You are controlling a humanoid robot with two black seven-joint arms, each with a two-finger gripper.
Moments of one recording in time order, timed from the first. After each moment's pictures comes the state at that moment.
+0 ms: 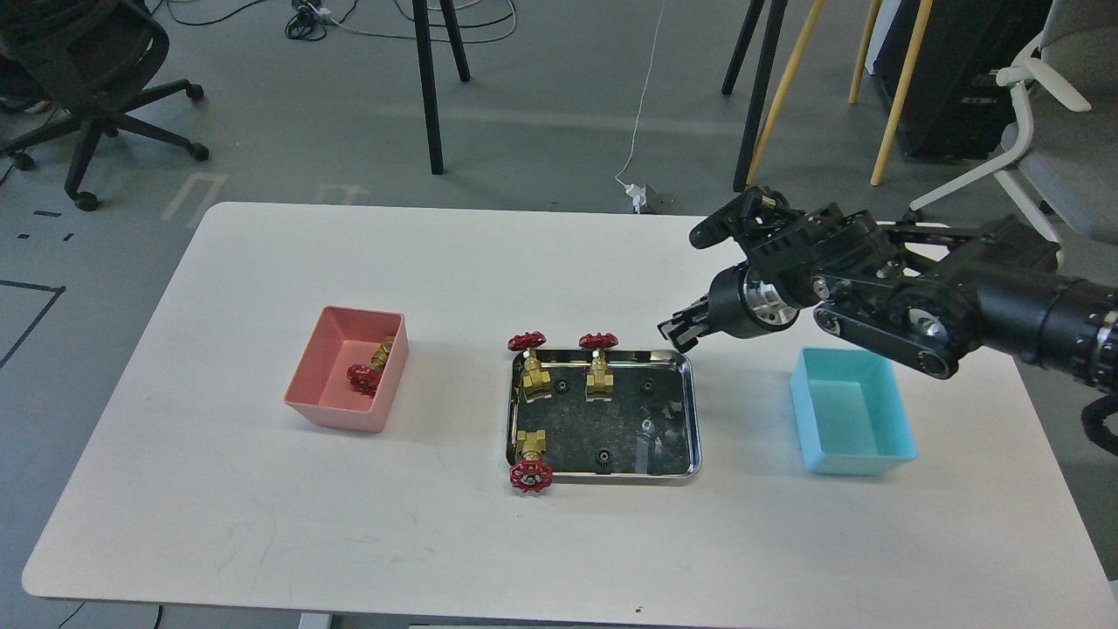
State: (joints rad) left arm -1.22 0.74 -1.05 -0.68 0.81 -0.26 0.12; right arm 1.24 -0.36 -0.12 0.92 -1.56 0.49 0.21
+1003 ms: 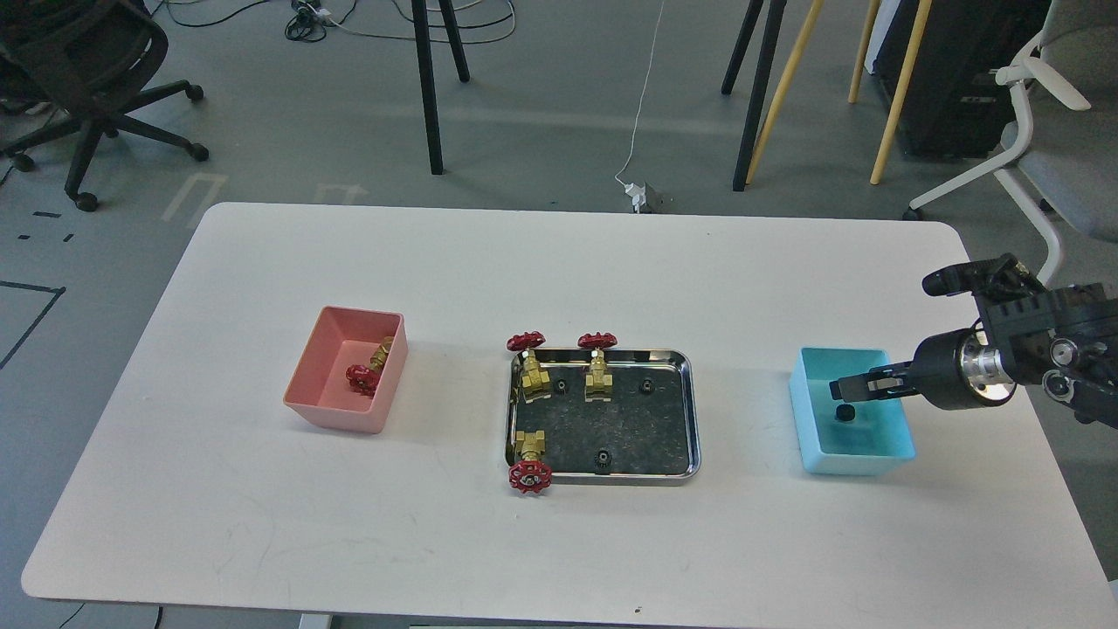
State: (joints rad) left arm -1.21 0.73 -1.05 -0.68 0.80 -0.26 0.12; right arm 1.01 -0.77 -0.03 1.09 -1.38 0.49 0.20
